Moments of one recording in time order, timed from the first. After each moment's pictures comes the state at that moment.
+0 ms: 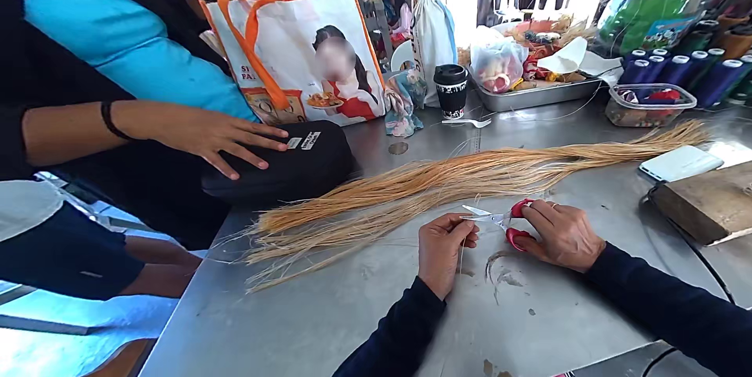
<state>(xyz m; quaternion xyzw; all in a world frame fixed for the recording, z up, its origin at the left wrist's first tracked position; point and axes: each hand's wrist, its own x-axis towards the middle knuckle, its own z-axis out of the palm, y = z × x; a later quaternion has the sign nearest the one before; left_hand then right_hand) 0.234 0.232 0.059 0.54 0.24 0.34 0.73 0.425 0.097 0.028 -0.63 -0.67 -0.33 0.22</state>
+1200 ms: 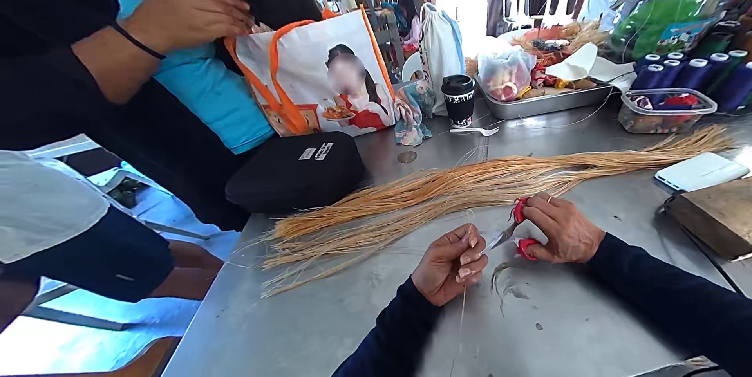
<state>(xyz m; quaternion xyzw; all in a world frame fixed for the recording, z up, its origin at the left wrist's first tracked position) 0.223 0.265 0.045 0.28 -0.11 0.02 0.95 0.453 0.120 0.036 -0.53 -0.75 -0.29 0.27</state>
